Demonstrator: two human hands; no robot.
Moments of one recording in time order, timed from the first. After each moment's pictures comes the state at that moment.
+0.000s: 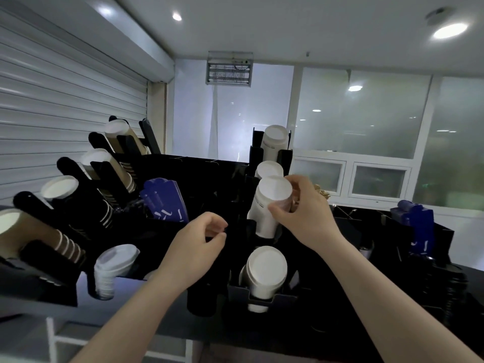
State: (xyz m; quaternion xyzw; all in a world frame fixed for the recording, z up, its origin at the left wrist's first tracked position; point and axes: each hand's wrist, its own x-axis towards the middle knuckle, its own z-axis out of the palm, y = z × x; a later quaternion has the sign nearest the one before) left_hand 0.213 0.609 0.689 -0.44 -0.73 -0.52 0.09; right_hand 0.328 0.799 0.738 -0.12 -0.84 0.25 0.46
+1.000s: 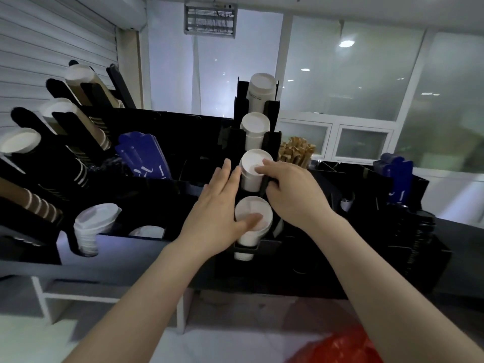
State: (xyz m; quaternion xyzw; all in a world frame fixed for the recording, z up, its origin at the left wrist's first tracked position) left_hand 0.246 0.646 0.667 -0.51 -0.78 -0.34 0.13; right_hand 0.351 0.770 0.717 -0.17 -0.93 0.05 0.33
